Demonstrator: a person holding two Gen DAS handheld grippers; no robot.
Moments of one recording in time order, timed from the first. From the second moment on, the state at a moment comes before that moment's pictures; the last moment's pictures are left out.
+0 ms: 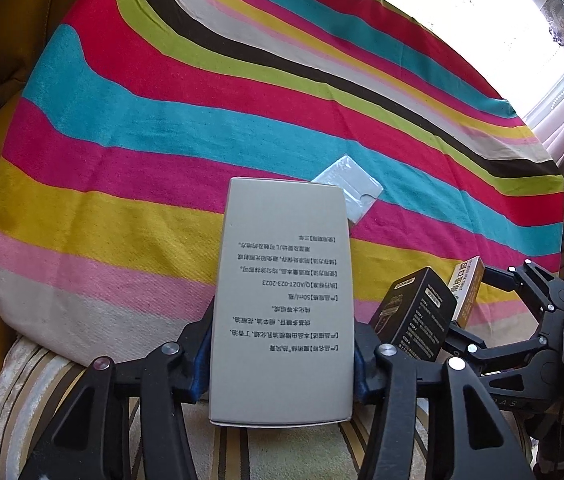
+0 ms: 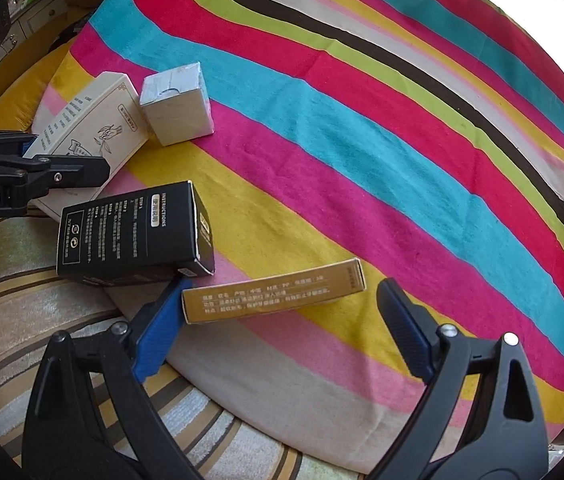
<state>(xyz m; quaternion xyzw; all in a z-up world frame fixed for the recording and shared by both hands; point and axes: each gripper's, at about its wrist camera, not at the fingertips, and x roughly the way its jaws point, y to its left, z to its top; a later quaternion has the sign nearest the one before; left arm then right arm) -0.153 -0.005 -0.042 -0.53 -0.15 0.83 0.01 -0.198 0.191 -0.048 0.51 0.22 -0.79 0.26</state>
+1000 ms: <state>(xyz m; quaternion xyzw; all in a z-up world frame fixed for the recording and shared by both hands) -0.107 0.040 0.026 -0.42 -0.13 0.89 0.07 -0.126 0.252 0.002 0.48 0.13 -0.86 0.14</state>
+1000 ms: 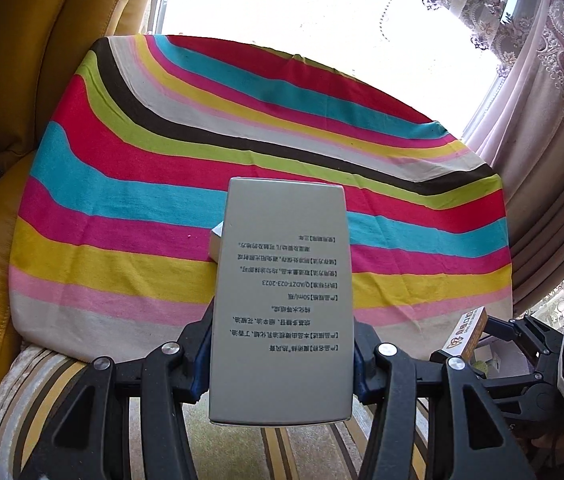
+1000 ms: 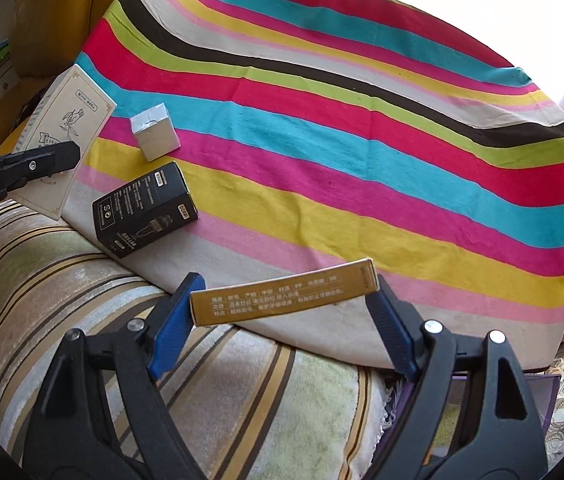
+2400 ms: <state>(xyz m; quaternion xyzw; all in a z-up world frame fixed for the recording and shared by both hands) -0.064 0.291 0.043 -0.45 0.00 0.83 0.32 -0.010 0.491 0.042 0.44 -0.03 -0.90 -0.09</state>
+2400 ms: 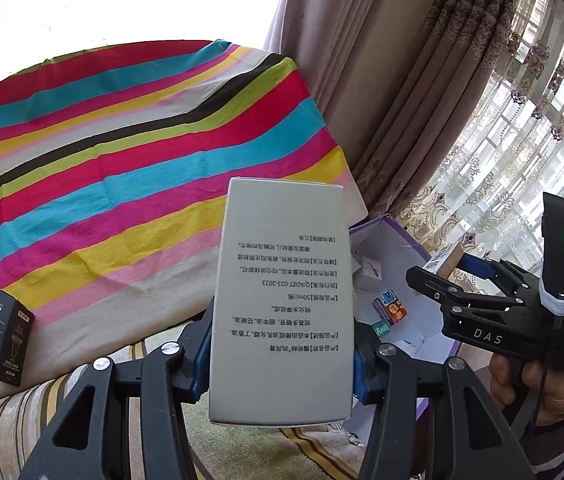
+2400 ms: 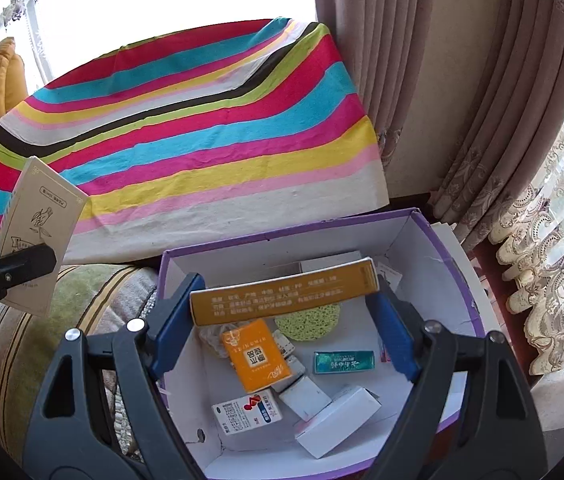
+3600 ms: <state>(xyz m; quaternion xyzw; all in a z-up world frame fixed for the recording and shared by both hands) -0.082 0.297 0.042 -0.45 -0.02 0.83 0.33 -0.007 0.516 0.034 0.45 -0.05 -0.88 -0.13</state>
